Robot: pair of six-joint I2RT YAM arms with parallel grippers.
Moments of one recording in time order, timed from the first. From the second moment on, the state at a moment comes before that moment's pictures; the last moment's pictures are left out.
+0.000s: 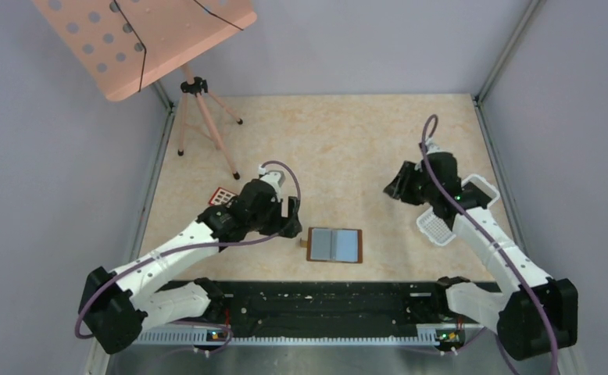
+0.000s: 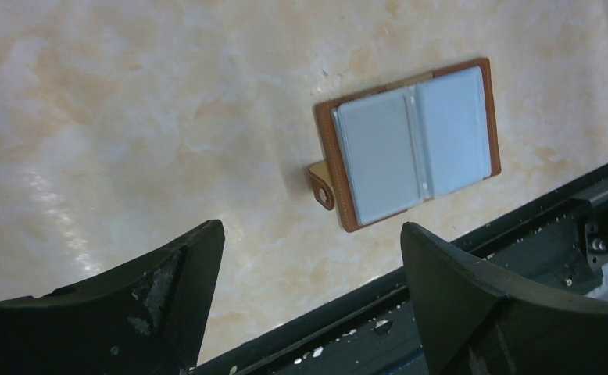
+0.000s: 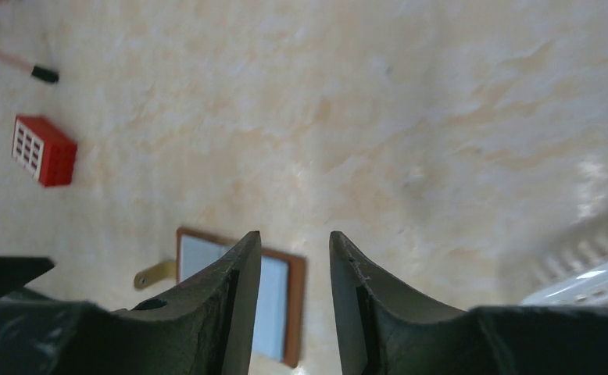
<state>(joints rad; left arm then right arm) -0.73 1.03 0.78 -0.53 -0.04 -0.53 0.17 1.09 0.78 -0.37 -0.17 0.48</state>
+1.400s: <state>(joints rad) -0.73 1.33 0.63 -0.09 0.41 -0.73 0.89 1.20 0.57 -0.17 0.01 0.86</state>
